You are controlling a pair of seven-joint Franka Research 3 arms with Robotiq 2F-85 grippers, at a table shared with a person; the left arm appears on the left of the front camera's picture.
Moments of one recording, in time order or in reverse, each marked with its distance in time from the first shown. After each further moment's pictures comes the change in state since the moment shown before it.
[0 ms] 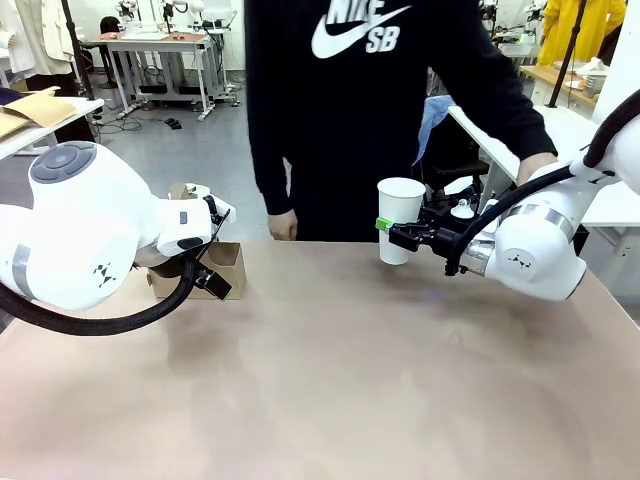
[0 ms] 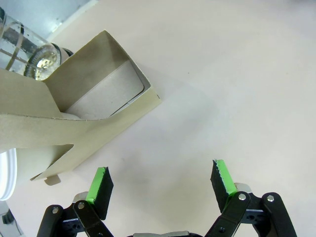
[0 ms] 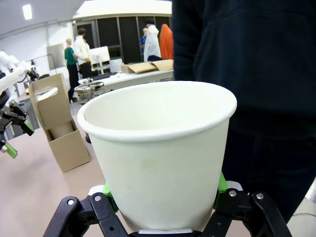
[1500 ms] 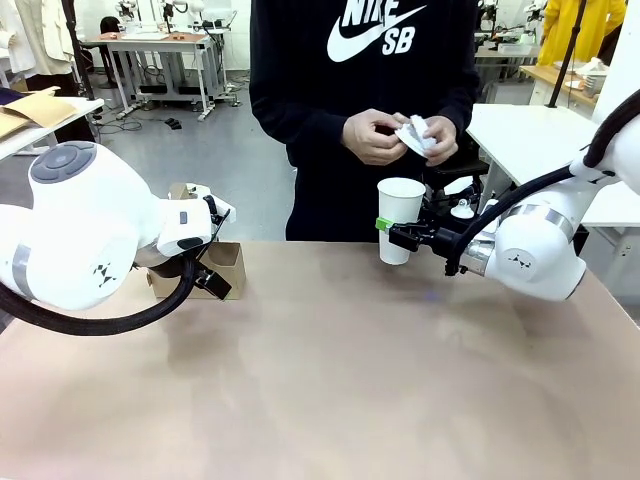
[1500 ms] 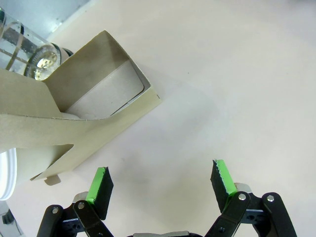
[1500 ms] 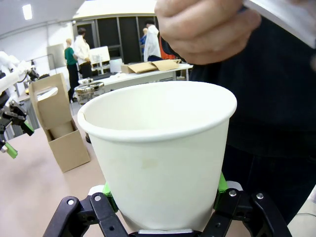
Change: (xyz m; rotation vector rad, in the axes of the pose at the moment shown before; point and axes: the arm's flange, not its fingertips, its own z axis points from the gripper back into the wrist) left arm 0.000 0.000 0.000 0.000 0.000 0.000; right arm 0.000 0.000 0.000 0.000 0.000 0.000
